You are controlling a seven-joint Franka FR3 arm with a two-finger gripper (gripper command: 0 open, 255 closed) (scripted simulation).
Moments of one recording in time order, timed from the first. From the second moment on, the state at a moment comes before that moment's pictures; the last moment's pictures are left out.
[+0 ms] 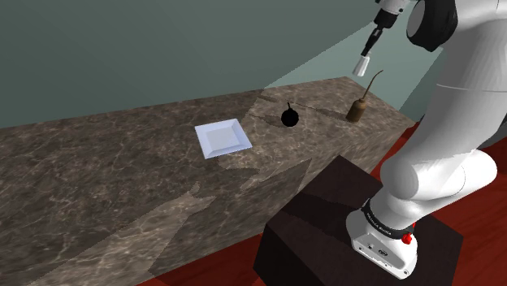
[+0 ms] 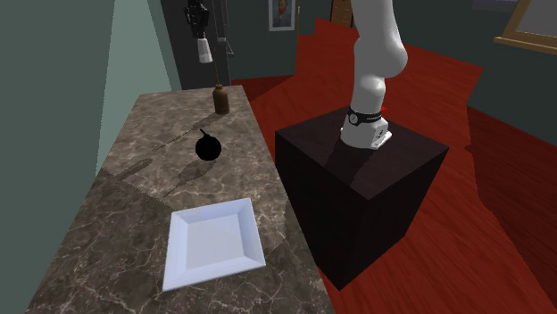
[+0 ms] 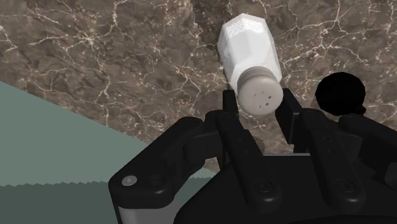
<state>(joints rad) -0.54 0.37 -0.49 -1.39 0.30 1.73 -1.28</state>
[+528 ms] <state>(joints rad) -0.53 0.36 -0.49 -1.50 0.30 1.83 -1.29</state>
